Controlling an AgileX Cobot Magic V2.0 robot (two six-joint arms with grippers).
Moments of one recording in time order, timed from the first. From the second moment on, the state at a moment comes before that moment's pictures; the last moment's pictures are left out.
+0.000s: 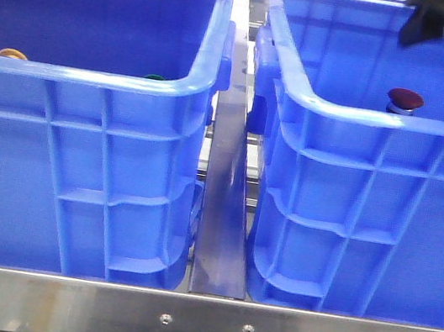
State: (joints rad) left arm -0.13 0.67 -0.76 0.26 0.72 -0.29; right arm 0.15 1.49 -0.99 1.71 -0.03 -1.59
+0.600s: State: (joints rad) left arm -0.13 0.67 -0.76 0.26 0.72 -0.29; right arm 0.15 0.77 -0.59 1.73 -0.08 -1.59
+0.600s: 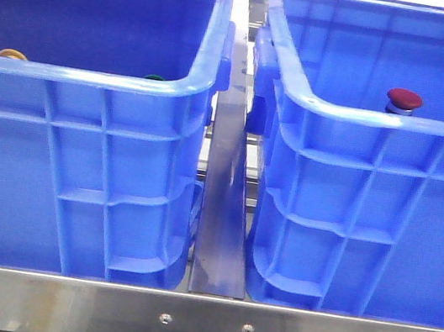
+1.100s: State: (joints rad) left arm -0.13 0.67 -0.76 0.26 0.72 -0.29; right arm 0.15 0.56 -0.47 1.74 -0.04 -1.59
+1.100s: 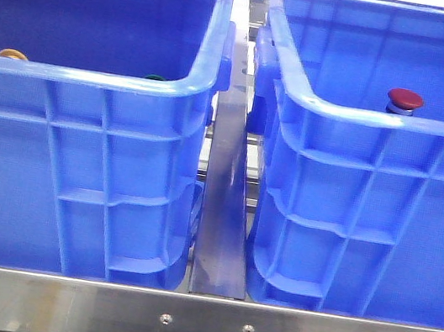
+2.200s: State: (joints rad) left arm -0.13 0.73 -0.78 0.18 0.67 -0.28; right arm 0.15 0.56 -0.47 1.74 0.02 -1.59
